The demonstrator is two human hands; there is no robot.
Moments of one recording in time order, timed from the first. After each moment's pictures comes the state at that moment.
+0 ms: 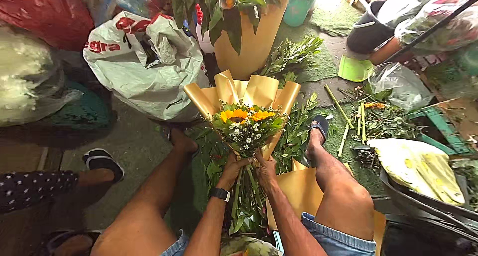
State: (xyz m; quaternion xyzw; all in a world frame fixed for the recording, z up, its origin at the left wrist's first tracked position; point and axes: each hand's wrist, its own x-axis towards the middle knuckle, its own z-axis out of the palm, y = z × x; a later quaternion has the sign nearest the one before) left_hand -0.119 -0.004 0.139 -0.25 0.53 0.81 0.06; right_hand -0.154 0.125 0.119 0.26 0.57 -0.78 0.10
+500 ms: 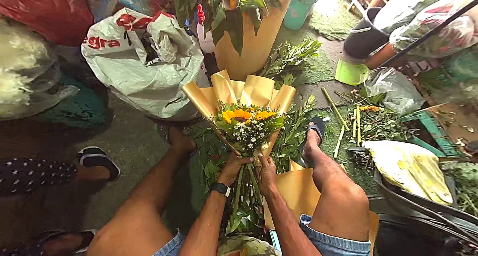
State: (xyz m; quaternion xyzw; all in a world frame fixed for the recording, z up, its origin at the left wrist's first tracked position) left_hand -0.127 0.001 0.142 -0.28 0.52 0.80 0.10; right_hand -0.140 0.133 0.130 0.30 0.59 -0.74 0.11
